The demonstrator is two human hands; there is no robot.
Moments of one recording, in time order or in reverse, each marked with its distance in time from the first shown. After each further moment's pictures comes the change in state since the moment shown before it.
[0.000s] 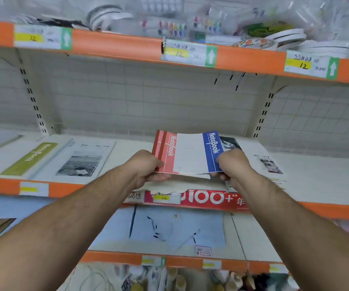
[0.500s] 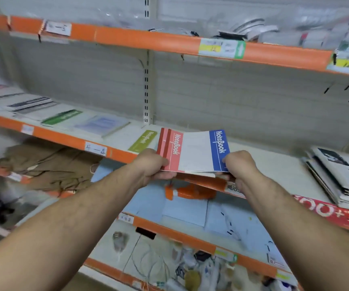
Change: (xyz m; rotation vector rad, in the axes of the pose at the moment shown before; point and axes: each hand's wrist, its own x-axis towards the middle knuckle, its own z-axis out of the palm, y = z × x) left_hand -0.105 -0.052 -0.256 -0.119 0.256 0.020; right_hand -0.143 -0.062 0.226 0.081 -0.214 -0.072
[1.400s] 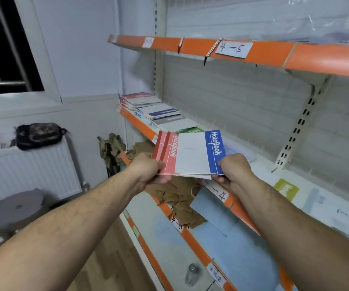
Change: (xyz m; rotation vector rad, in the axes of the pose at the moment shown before) left_hand 0.032 0.014 -0.329 -0.113 0.654 0.011; right_hand 0.013 -0.114 0.382 -0.049 -0.598 -0.121
